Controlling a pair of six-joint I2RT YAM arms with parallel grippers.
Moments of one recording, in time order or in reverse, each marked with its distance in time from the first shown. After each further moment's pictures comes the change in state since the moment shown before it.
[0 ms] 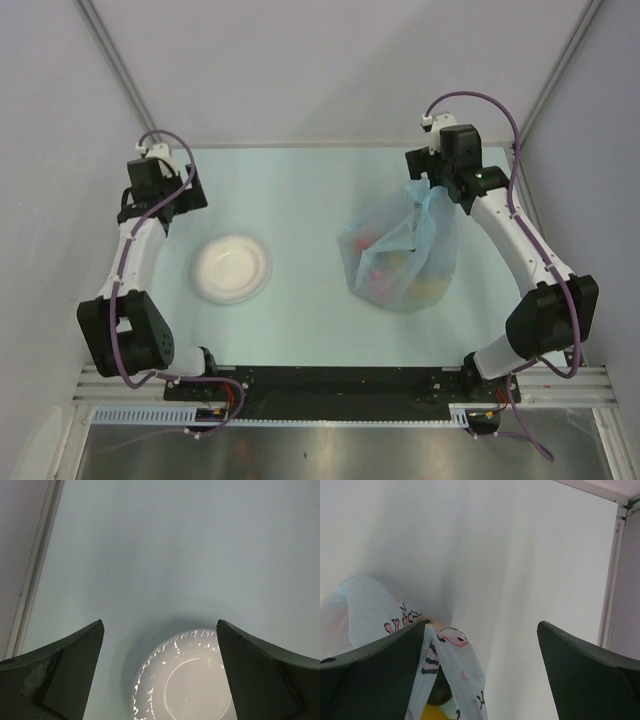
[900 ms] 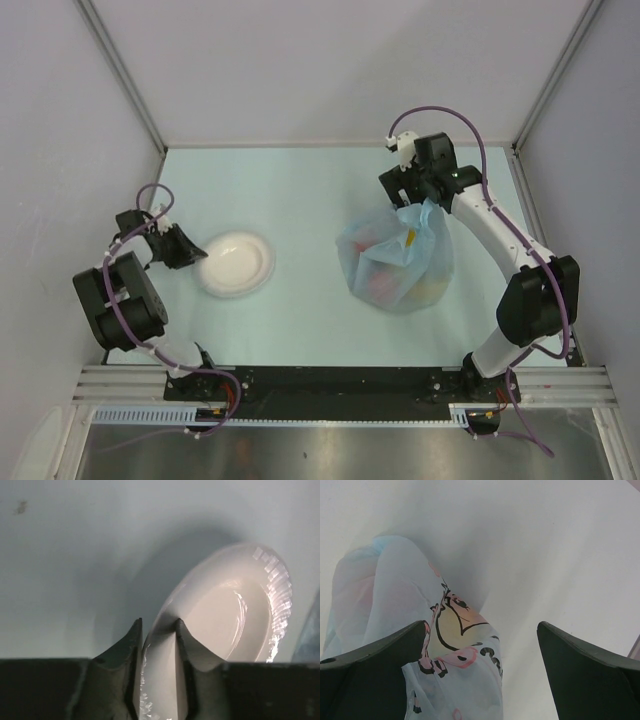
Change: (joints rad) left arm 0.288 0.187 -0.294 -0.033 0.418 -0.067; right arm 0.082 0.094 0.006 -0.054 -0.150 -0.150
